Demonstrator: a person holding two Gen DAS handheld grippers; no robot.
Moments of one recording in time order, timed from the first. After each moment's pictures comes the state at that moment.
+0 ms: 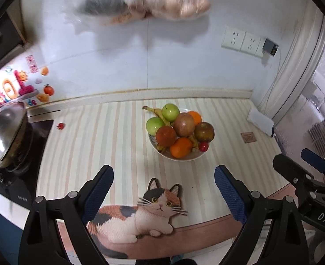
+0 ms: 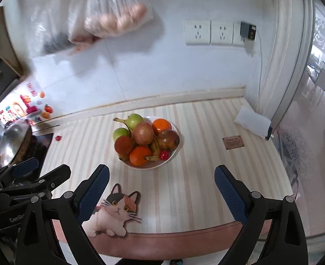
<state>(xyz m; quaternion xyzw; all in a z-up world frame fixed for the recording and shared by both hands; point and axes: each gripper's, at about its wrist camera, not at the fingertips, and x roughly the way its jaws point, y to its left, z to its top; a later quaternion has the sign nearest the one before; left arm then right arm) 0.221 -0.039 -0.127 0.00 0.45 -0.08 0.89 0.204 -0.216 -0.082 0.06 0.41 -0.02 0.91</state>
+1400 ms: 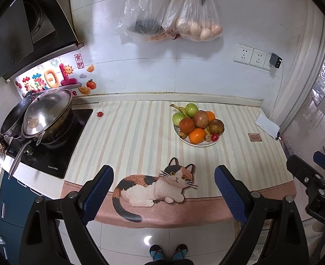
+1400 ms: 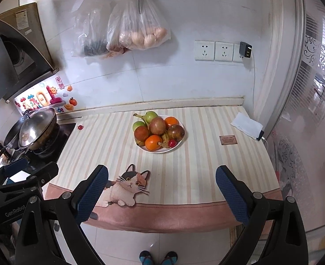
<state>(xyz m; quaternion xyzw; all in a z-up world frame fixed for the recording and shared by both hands) 0.107 -0.021 -0.074 0.00 0.43 0.01 0.90 0.100 -0.204 -0.028 0.04 0.40 0.02 0.92</state>
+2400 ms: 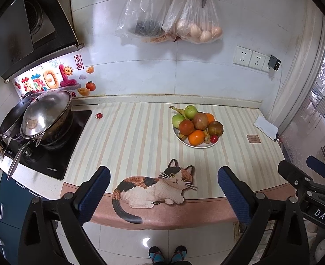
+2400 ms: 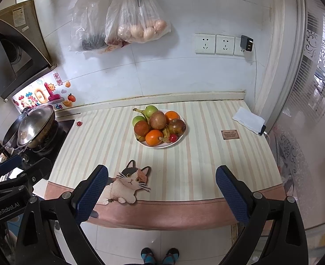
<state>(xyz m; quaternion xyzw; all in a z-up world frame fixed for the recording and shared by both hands) 0.103 -0.020 -0.073 -0.01 0.42 0.01 0.91 0.103 -0.200 -0.041 0.04 0.41 0.02 0.91</state>
